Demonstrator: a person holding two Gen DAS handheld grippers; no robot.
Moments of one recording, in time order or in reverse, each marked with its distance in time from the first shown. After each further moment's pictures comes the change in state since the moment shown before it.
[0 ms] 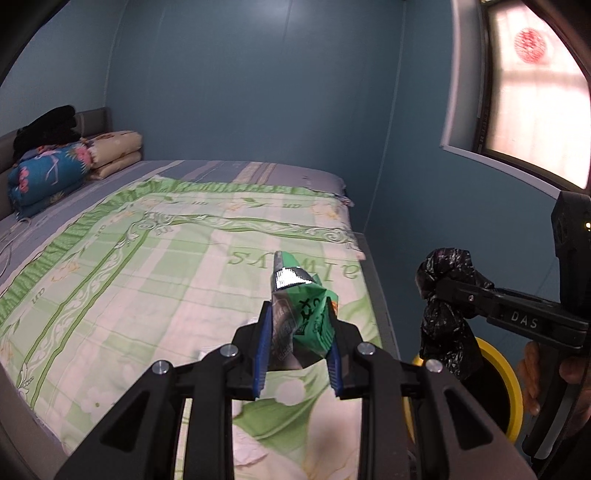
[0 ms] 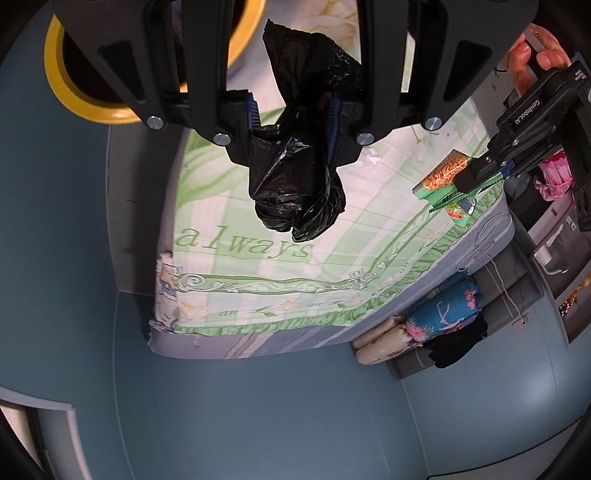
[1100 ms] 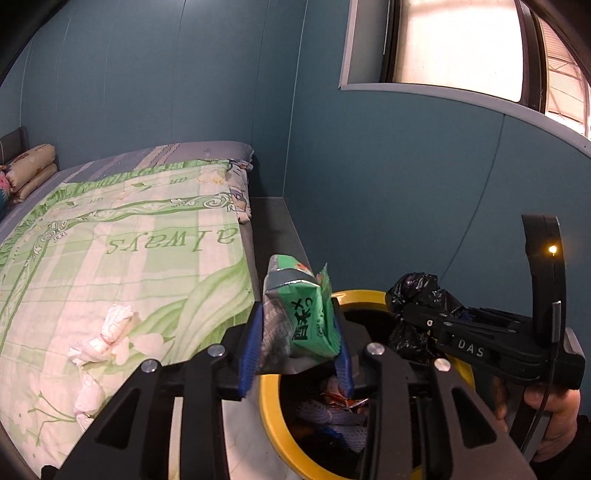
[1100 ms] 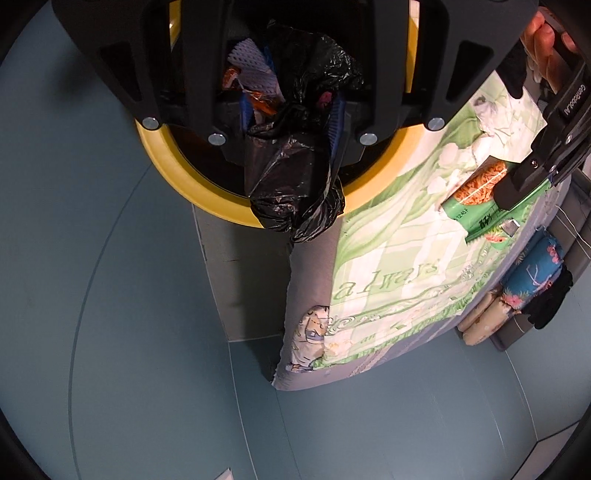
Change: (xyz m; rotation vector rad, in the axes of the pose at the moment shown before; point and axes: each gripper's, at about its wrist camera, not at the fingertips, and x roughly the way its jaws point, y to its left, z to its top) left arm 0.070 -0.165 -0.042 0.168 0.124 -0.241; right arm -0.063 -0.164 -0.113 0.266 0.052 -0.301
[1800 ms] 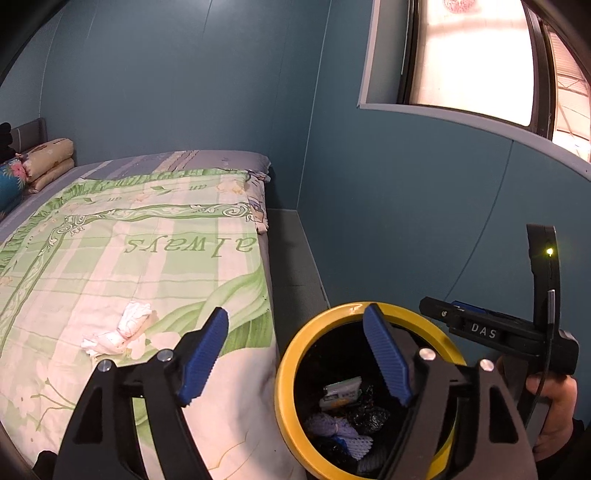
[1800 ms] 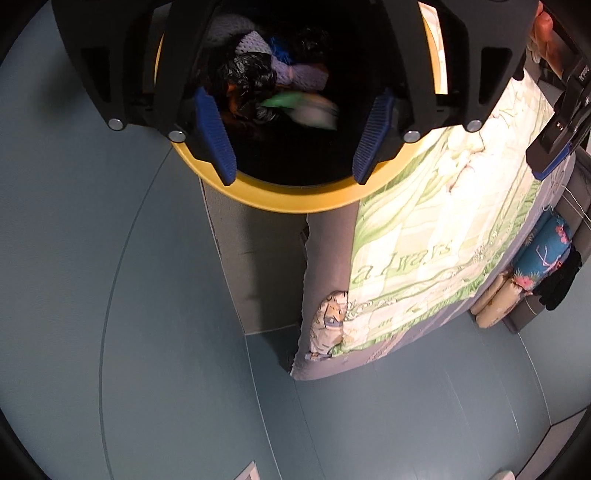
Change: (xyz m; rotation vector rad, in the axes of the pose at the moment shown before) left arm -0.027 0.014 -0.005 -0.058 -0.070 0.047; right arm -0.004 -0.009 0.005 0.060 -0.056 -0.031
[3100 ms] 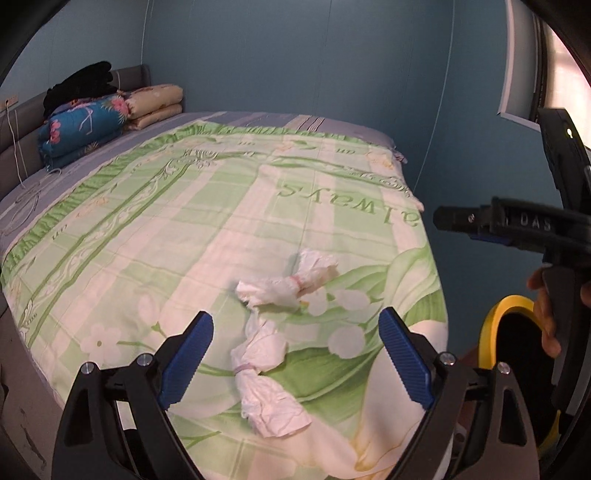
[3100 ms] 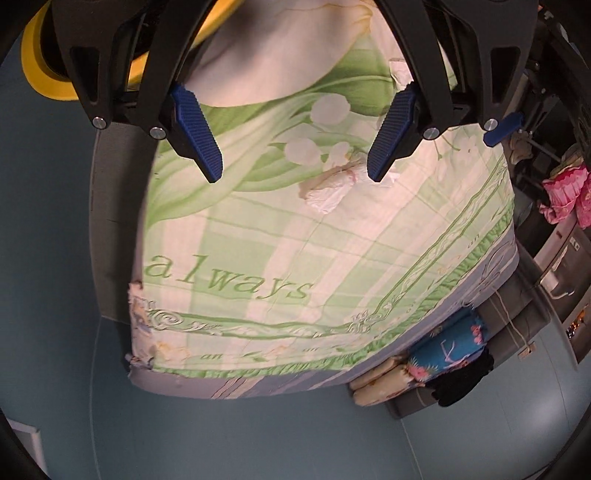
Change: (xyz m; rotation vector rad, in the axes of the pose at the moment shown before) left arm -0.026 0.190 -0.054 -0.239 0.109 0.369; right arm 0.123 0.258 0.044 -0.396 0.204 0.360
